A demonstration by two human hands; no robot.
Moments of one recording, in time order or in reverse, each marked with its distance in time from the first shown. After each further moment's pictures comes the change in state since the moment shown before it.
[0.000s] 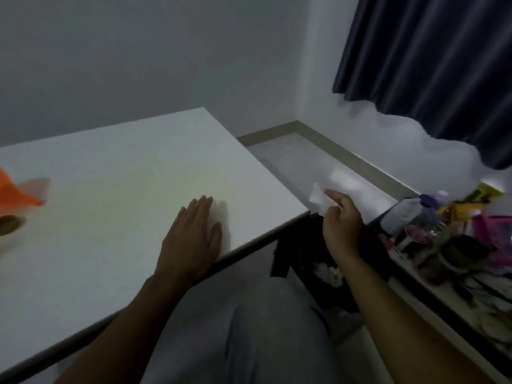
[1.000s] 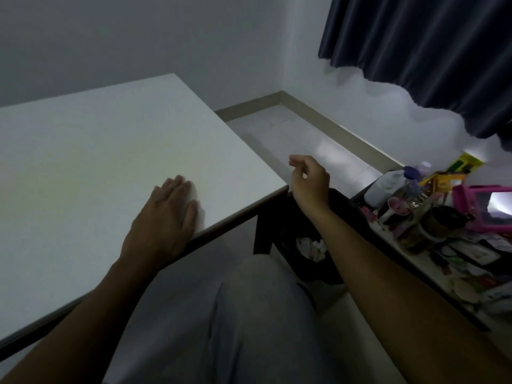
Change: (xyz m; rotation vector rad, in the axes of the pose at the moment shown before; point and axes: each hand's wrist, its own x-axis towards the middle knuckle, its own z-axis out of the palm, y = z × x) left_hand 0.007 0.001 0.015 -0.012 -0.072 0.065; right_hand 0.032 0.007 0.019 -0.112 -0.156 -0.036
